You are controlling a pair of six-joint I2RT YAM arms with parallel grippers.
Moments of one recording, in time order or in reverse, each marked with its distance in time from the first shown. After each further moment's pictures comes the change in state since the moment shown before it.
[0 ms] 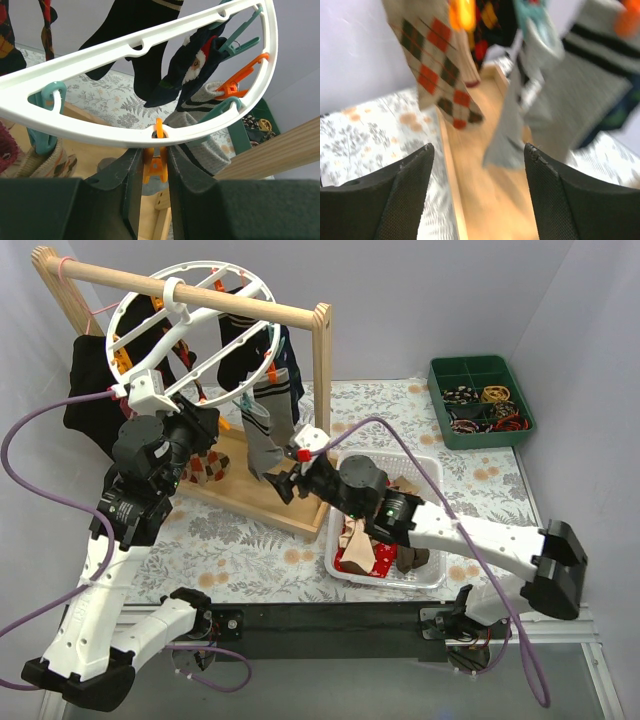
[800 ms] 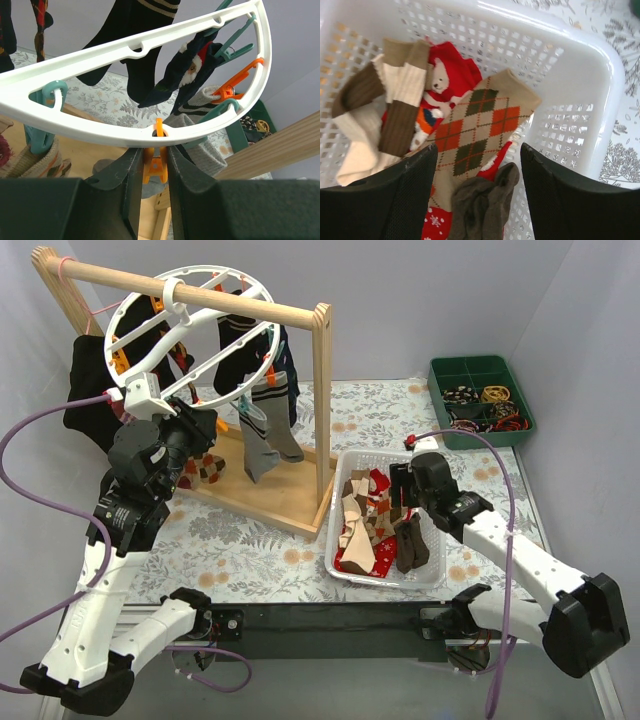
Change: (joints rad) left arm 0.000 -0.026 -0.010 0.002 0.001 0.003; right arm -0.566 -0.351 -0.397 -0.650 0.092 0.330
